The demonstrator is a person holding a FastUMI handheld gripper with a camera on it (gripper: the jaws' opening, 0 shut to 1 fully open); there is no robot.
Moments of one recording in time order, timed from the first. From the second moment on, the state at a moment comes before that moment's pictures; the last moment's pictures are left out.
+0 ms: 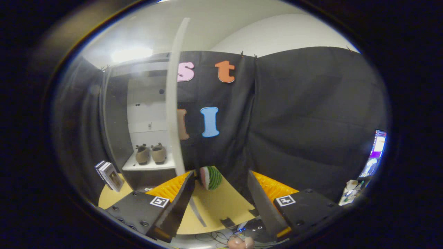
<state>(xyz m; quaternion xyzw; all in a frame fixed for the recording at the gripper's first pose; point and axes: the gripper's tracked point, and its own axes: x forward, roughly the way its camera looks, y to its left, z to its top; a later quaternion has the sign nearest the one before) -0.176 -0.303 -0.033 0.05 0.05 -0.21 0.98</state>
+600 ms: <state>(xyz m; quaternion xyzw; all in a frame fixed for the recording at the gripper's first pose) -0.014 -0.350 -0.049 0.05 0.04 -0.06 1.00</state>
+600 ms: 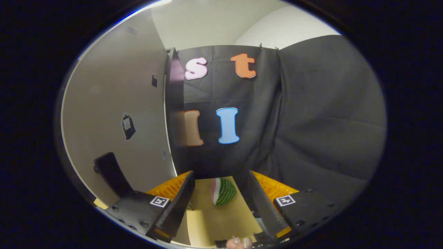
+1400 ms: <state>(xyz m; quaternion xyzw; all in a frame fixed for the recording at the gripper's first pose) -0.006 -0.256 -0.036 0.03 0.01 0.00 1.00</state>
